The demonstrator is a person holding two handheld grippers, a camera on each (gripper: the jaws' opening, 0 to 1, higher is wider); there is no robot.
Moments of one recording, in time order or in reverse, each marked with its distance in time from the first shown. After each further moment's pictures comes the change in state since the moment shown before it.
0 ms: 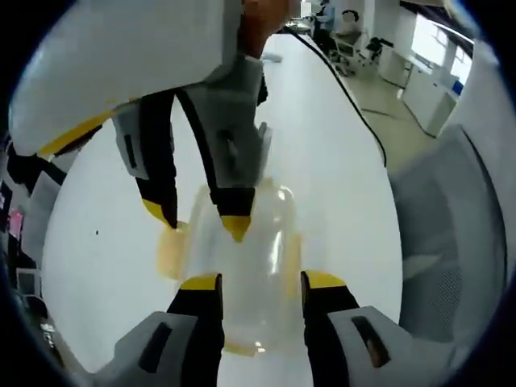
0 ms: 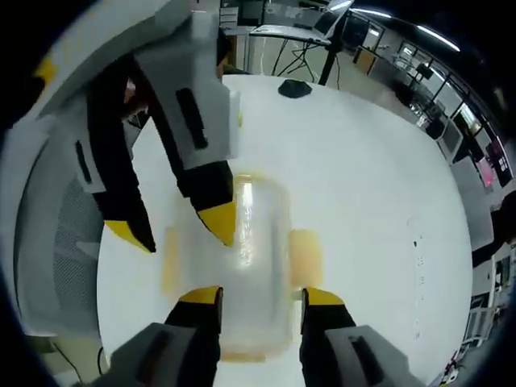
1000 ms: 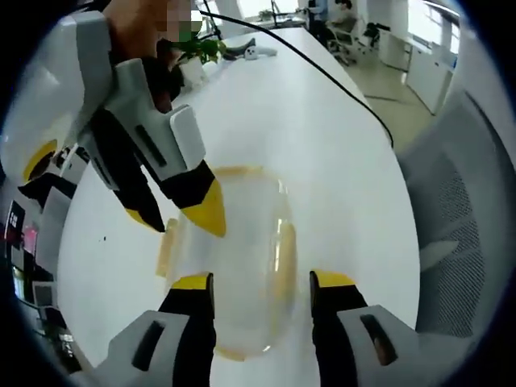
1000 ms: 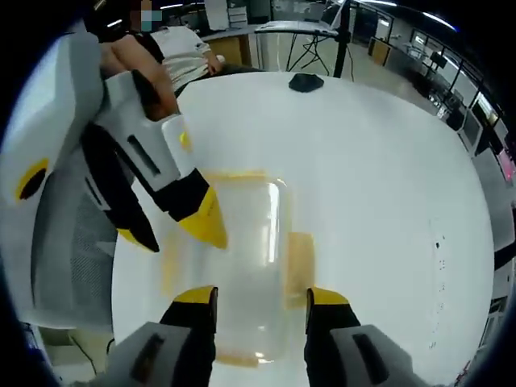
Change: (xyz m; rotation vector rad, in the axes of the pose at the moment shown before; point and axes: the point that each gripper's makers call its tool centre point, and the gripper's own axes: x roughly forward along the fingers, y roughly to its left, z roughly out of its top) left arm 0.014 -0.009 -0.011 0.070 -0.015 0.092; right arm 0.007 -0.003 -0.001 0.027 0.011 0.171
